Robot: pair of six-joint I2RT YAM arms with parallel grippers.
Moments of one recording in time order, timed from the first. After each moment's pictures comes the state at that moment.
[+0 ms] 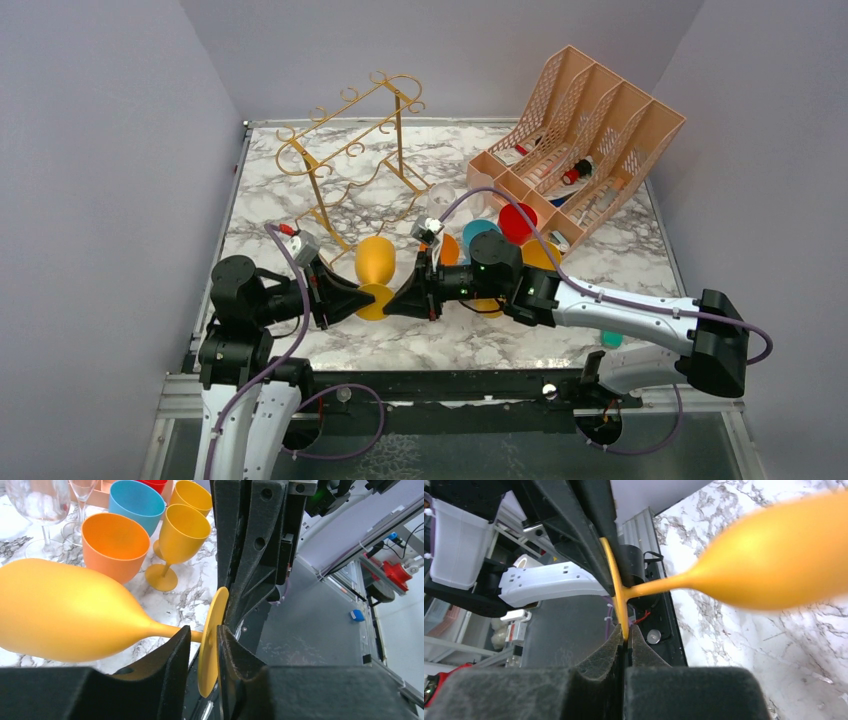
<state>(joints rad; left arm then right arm) -0.09 0.40 0.71 -0.51 1.11 -0.30 1.12 1.28 0.90 0.25 -0.42 0.50</state>
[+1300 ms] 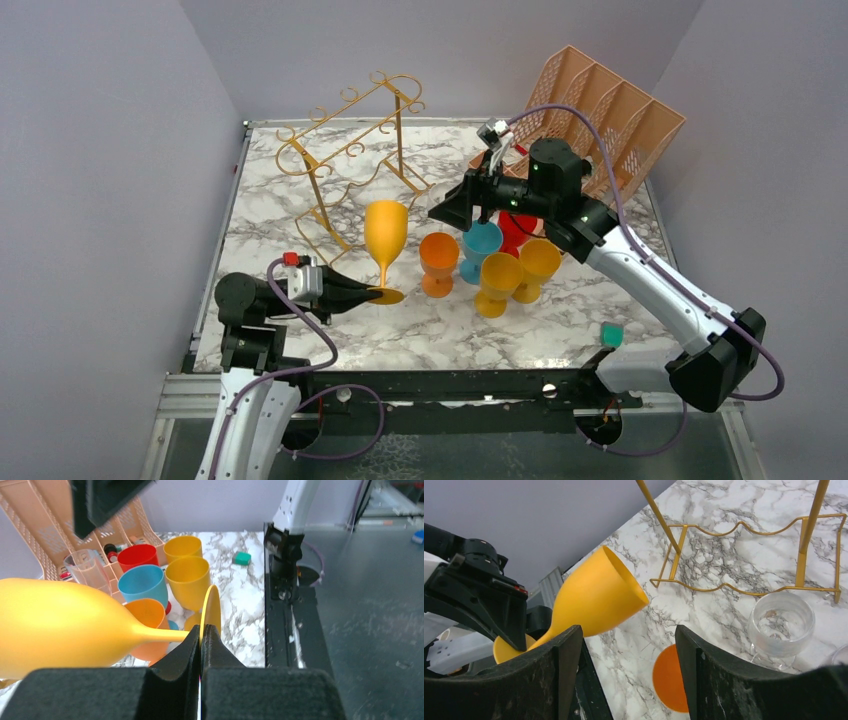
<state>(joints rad) -0.10 0.40 0.48 0.24 1.34 -0.19 0.66 1.27 1.23 -0.17 -0.51 0.32</state>
